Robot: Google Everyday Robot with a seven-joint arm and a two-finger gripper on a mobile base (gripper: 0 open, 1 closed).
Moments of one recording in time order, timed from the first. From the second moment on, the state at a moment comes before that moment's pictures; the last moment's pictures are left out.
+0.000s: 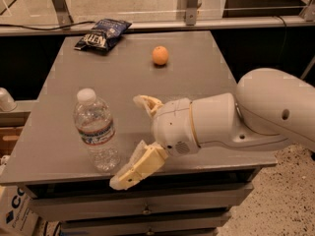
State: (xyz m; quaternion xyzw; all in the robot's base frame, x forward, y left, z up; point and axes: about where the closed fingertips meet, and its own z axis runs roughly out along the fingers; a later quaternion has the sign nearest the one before) arm 0.390 0.064 0.887 -0.56 0.62 0.35 0.42
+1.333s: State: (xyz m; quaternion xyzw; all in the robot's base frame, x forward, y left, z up) arm 0.396 0.122 0.884 -0.57 0.54 0.38 0.49
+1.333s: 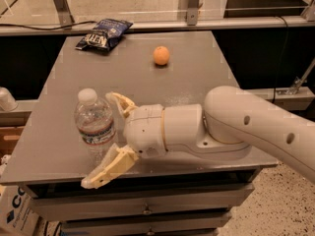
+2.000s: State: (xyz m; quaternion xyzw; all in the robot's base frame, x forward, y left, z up) arm 0.412 0.138 0.871 -0.56 0.53 0.38 0.50
